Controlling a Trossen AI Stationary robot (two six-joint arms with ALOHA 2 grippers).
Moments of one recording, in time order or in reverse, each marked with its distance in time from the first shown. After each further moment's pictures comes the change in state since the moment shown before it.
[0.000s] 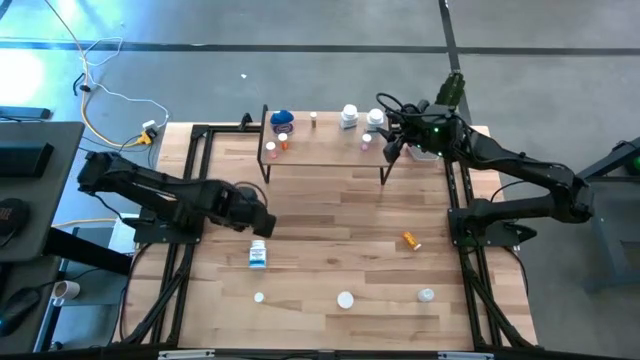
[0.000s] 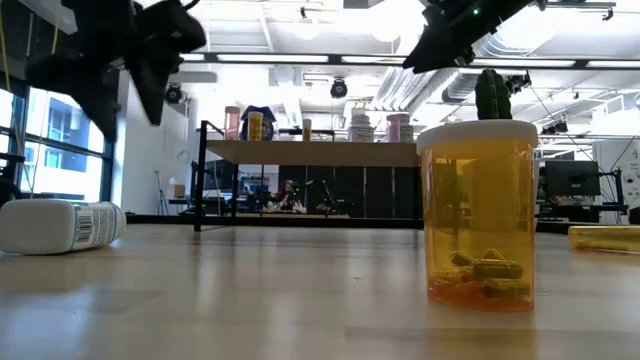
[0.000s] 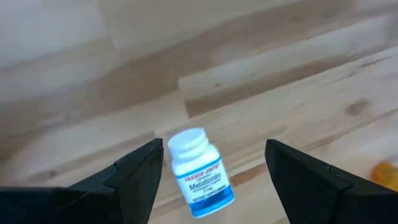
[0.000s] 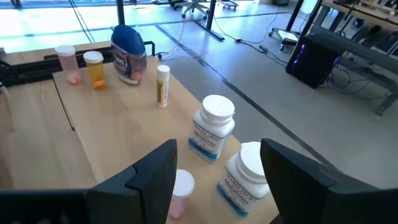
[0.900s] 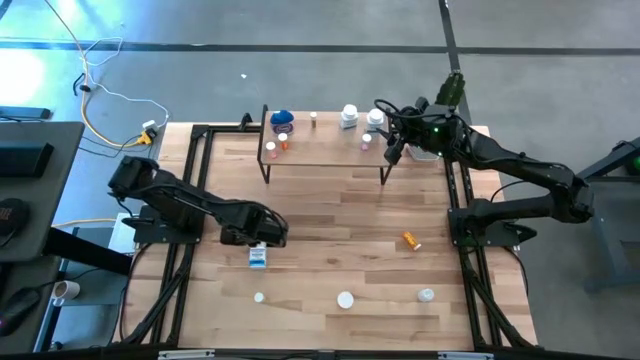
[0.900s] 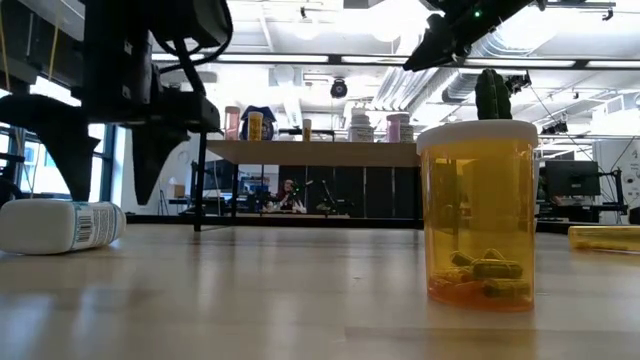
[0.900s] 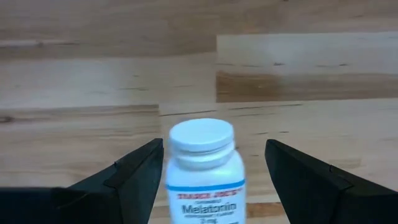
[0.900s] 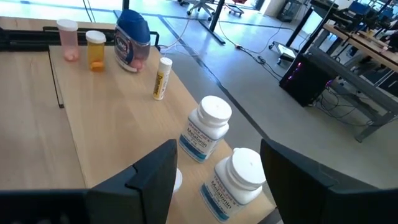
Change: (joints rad) left arm -0.037 0.325 0.000 0.093 0.082 -0.301; right arm 0.000 0.000 0.000 0.001 -0.003 -0.175
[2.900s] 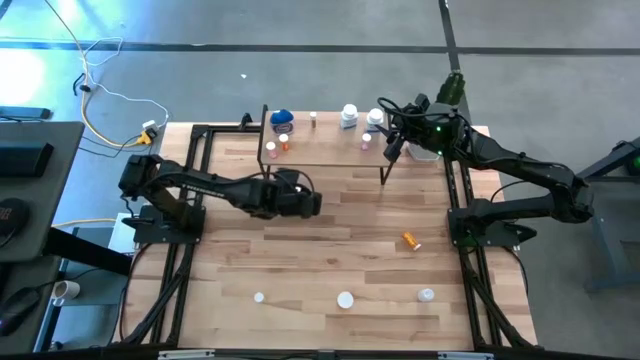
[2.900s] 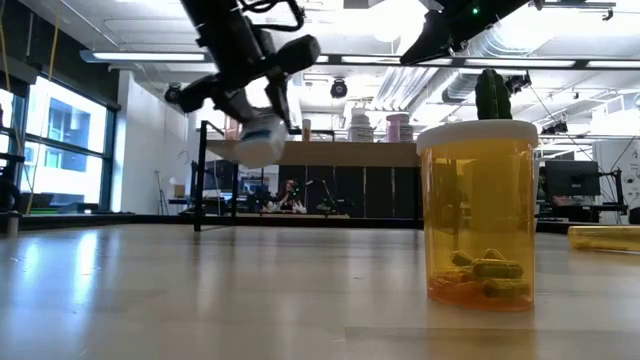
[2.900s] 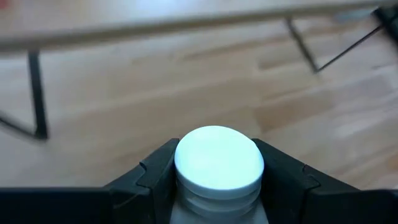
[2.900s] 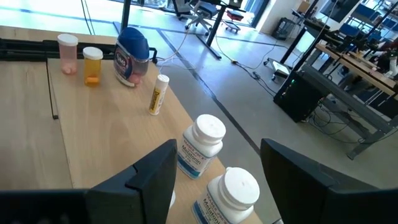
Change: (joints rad) left arm 0.157 0.053 0.259 0.230 -0.623 0.571; right arm 0.000 0.000 0.000 0.063 -0.003 -0.052
